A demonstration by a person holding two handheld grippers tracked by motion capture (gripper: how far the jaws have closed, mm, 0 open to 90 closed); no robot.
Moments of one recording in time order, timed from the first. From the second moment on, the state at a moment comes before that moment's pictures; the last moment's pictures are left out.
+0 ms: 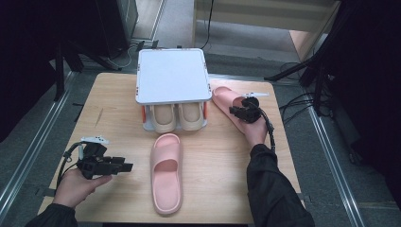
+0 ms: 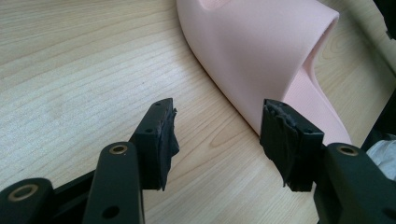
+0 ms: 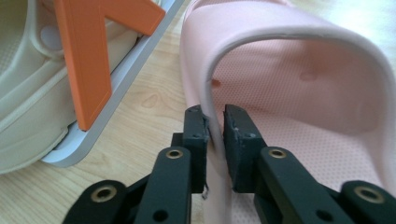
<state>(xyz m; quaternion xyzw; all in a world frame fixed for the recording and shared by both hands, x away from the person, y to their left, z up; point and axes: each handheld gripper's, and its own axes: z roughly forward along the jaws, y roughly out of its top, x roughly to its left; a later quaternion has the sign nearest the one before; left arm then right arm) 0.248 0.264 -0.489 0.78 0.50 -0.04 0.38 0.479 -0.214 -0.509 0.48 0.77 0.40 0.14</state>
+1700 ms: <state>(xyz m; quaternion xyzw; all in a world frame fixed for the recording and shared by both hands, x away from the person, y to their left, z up) 0.290 0.226 -0.476 0.81 0.43 -0.03 0.40 0.337 -0.218 -0.446 0.46 0.78 0.43 0.08</state>
